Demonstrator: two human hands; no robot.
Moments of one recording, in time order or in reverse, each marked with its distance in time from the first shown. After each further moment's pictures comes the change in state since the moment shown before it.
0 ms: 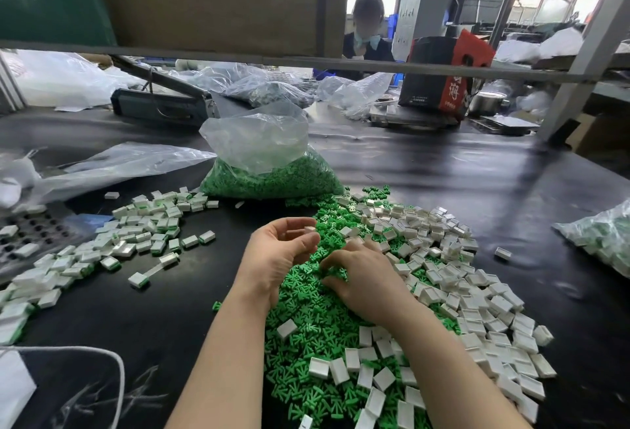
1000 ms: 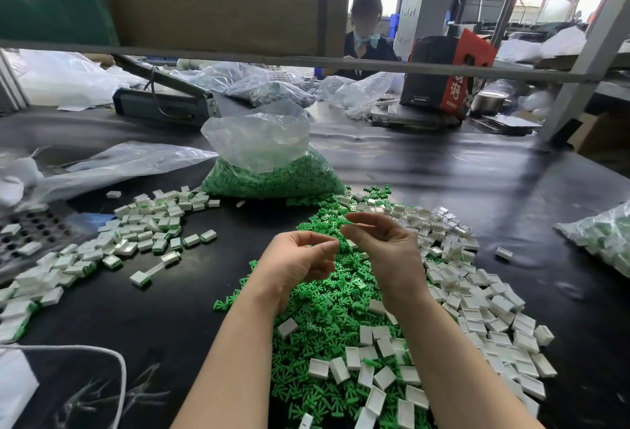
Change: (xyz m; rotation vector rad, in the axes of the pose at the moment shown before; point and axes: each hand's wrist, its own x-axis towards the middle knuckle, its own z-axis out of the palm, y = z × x) left_hand -0.001 -0.008 0.010 0.091 -0.149 -0.096; right_hand -0.001 -0.001 -0.016 1.341 0.437 0.174
